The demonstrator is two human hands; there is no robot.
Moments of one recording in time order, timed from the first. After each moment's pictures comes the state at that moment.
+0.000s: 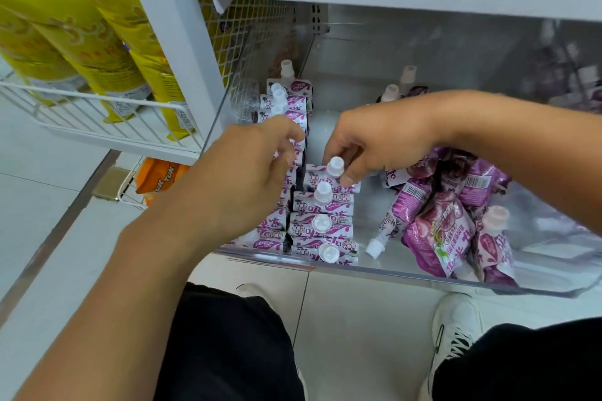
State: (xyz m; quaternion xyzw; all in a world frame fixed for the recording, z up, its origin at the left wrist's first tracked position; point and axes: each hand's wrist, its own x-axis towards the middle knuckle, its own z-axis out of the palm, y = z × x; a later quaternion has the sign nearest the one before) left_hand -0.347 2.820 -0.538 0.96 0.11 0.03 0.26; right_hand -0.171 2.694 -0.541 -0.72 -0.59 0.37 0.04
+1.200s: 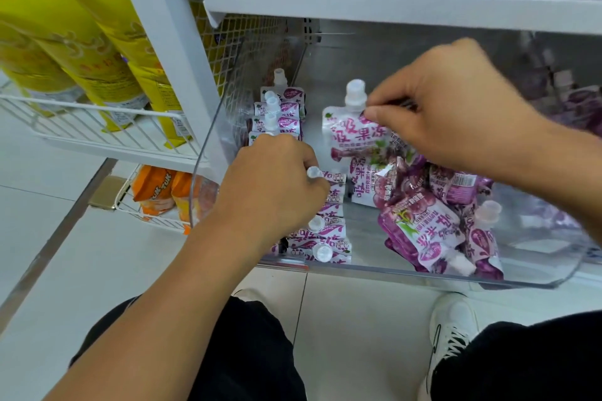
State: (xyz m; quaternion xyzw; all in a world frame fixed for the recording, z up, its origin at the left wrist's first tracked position) left_hand -0.326 2.785 -0.547 0.96 0.19 0.05 0.19; right_hand -0.197 2.632 -0.495 -0.84 -0.51 -0.08 0.17
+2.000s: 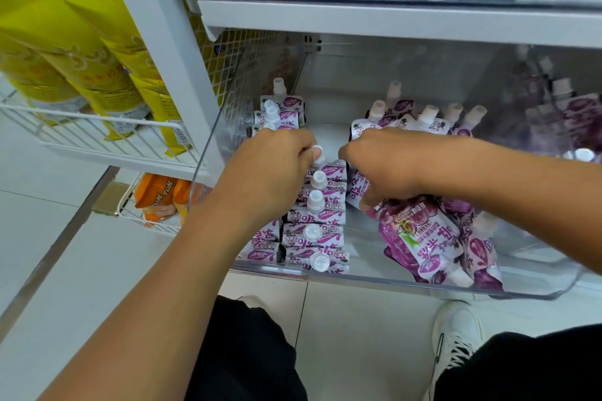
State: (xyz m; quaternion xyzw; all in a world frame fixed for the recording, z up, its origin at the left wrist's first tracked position) left_hand -0.304 2.804 -0.550 0.98 0.13 0.04 0.17; right_hand -0.186 2.671 -0.544 -0.82 -0.52 0.17 -0.15
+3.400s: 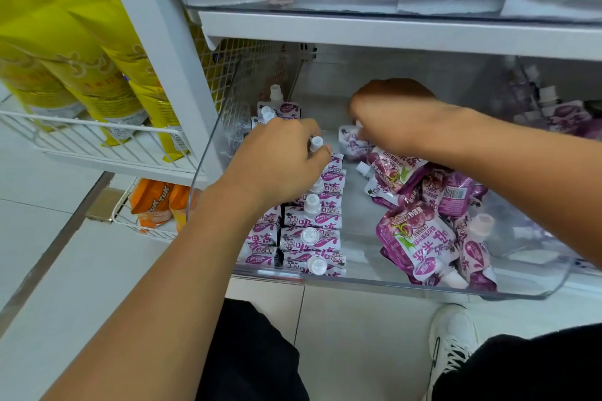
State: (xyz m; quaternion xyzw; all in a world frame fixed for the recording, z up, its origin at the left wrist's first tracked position) left_hand -0.282 2.810 -0.554 0.97 0.10 0.05 0.19; right_hand -0.145 2.677 -0.536 -0.87 -0.49 -0.05 -0.09
